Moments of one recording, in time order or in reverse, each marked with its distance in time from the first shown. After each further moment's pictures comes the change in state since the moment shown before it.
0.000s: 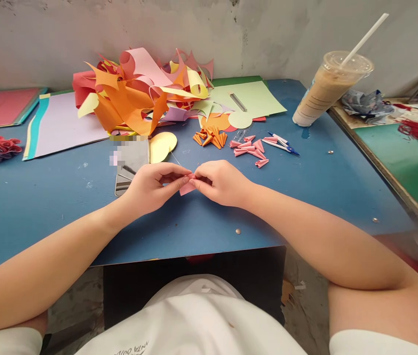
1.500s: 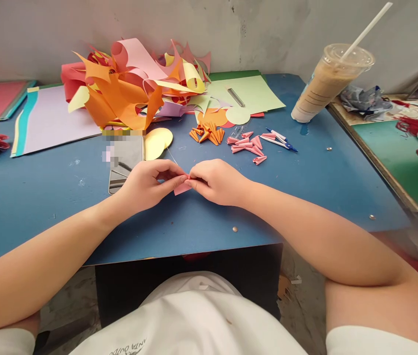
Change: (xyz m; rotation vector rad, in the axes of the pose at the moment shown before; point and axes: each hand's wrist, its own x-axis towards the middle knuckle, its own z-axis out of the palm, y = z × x) left_hand 0.002 -0.002 -0.002 0.010 -0.073 -0.017; right_hand -0.002 0.003 -0.002 -0.049 -0.093 -0.053
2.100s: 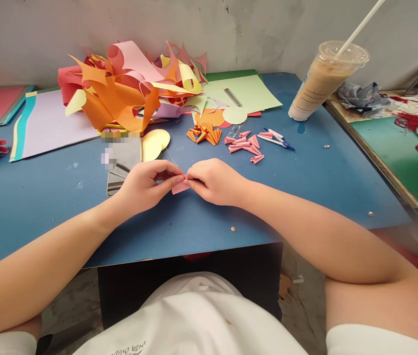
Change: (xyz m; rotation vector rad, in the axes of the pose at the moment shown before) left_hand 0.002 -0.001 0.001 0.004 0.014 0.042; right_hand 0.001 -0.001 0.001 -0.049 0.037 -0.044
